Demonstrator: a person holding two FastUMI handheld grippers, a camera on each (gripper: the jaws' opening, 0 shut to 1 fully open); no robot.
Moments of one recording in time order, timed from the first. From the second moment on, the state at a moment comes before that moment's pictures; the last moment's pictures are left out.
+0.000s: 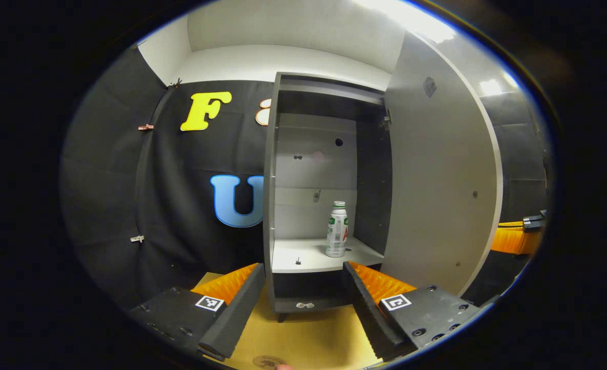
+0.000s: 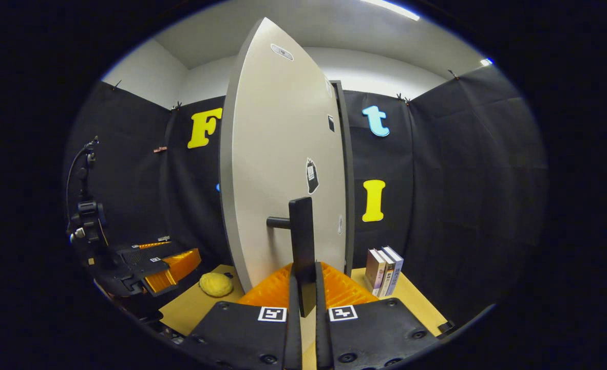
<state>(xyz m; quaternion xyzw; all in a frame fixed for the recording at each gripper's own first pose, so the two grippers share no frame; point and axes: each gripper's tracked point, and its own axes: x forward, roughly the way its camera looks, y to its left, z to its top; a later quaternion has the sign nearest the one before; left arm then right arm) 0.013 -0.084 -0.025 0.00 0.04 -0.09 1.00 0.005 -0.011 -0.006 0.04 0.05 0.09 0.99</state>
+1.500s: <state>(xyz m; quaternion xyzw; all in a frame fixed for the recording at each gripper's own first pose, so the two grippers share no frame) 0.150 -0.225 -0.027 0.03 0.03 -0.12 0.99 0.000 -0.111 0.016 0.07 0.03 0.06 1.00</state>
